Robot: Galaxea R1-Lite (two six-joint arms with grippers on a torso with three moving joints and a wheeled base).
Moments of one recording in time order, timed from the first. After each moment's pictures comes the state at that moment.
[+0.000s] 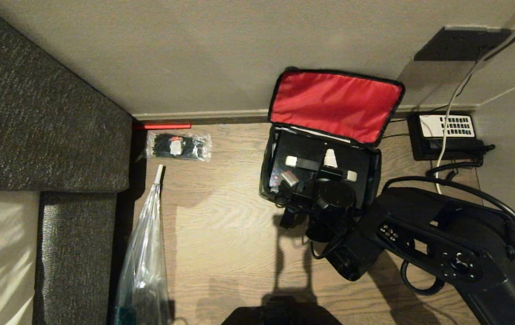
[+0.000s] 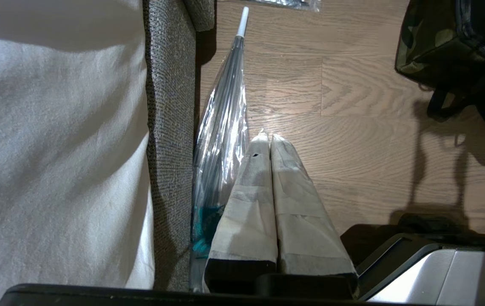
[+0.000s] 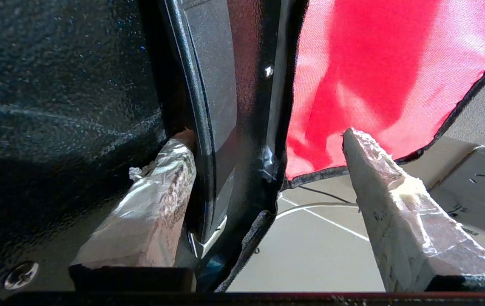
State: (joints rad) left arm 0.00 0.00 0.00 0.01 0.01 -0.01; right arm 0.57 2.61 -1.21 -1.52 -0.86 -1.55
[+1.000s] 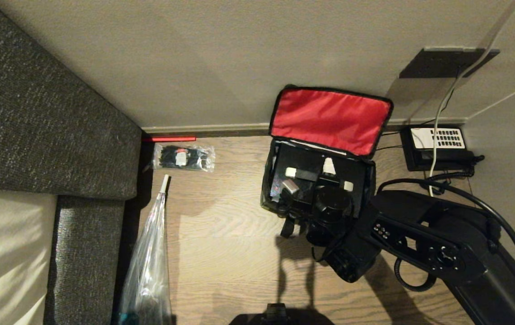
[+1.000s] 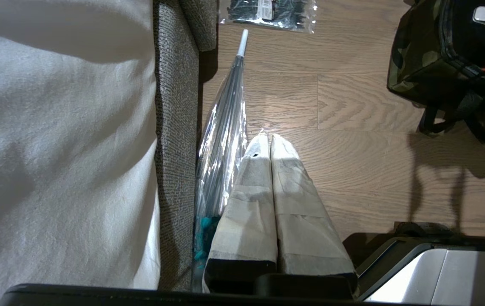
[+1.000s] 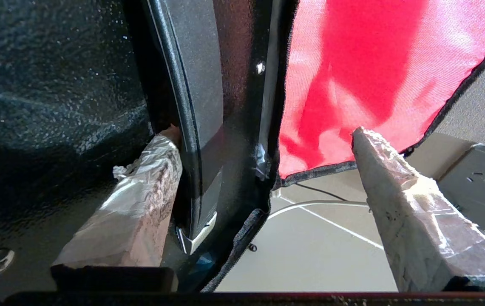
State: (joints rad) left arm 0.00 0.00 0.00 0.02 0.00 0.00; right arm 0.57 2.63 -1.22 -1.52 -0.86 -1.56
